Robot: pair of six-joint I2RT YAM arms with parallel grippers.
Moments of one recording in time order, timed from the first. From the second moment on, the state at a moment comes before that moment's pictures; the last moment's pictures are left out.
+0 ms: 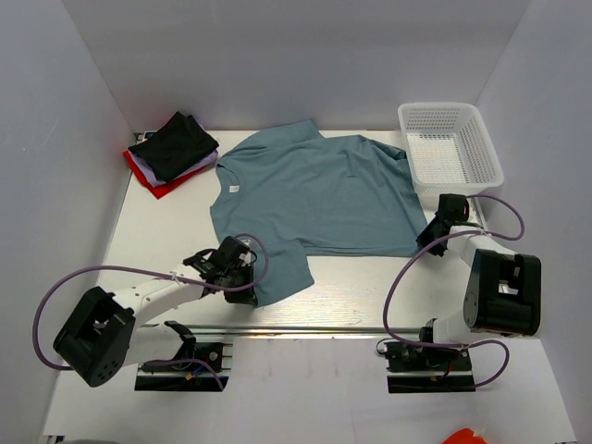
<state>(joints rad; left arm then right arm) -0.64 1.20 0.49 -0.43 0.16 -0.63 -0.11 1.46 0.71 -0.27 0.08 0.56</state>
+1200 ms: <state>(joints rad) -0.64 1.00 1.69 -0.24 -0.53 0.00 -0.10 1.07 1.57 -0.60 -0.07 0.25</state>
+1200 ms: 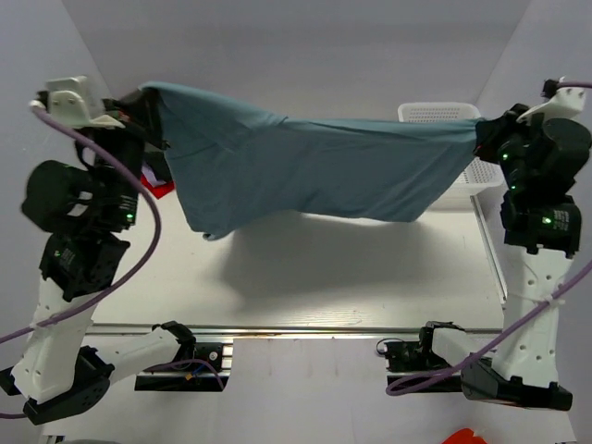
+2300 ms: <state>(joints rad) -0.64 1.04 1.92 -0.04 -0.47 0.27 -0.10 0.81 1.63 -0.69 -0.30 0.25</state>
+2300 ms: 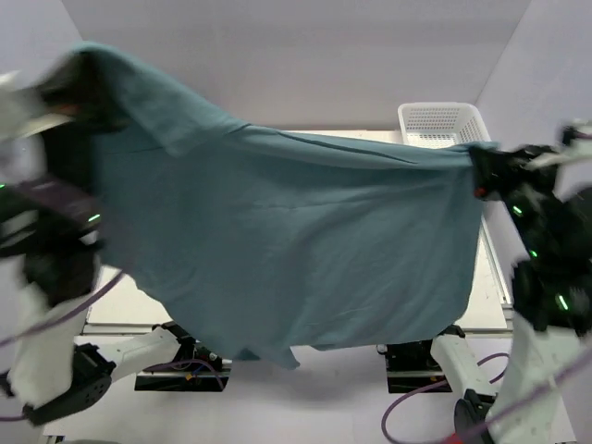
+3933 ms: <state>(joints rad) -0.21 1.56 1.17 -0.22 -0.19 -0.32 -0.05 1.99 1.71 -0.53 -0.26 0.21</state>
